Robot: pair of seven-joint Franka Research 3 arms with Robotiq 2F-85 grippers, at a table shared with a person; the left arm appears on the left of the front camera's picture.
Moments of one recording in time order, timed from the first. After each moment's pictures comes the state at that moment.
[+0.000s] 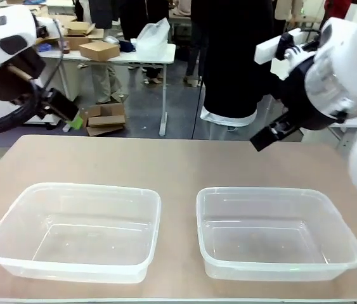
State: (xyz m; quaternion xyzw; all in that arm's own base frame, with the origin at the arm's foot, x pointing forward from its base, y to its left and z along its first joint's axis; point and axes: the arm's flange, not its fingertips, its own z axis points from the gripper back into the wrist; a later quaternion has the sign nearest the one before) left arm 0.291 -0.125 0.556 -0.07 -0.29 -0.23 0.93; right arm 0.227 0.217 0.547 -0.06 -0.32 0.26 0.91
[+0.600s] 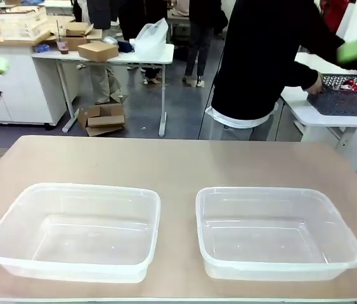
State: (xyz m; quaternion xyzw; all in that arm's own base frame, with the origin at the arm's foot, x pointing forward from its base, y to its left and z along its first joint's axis) left arm 0.262 0.026 0.585 -0.49 -0.23 -0.11 0.84; right arm 0.171 0.042 0.669 0.34 -0.40 0.03 0.85
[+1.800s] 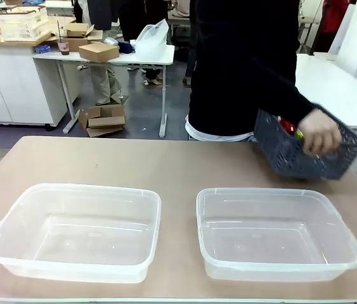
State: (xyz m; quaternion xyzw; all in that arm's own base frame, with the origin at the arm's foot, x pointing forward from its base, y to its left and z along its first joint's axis) left arm 0.271 0.045 0.583 -0.51 -0.24 0.03 0.82; right arm 0.188 -0.099 0.655 0.55 -0.36 -0.19 0.73
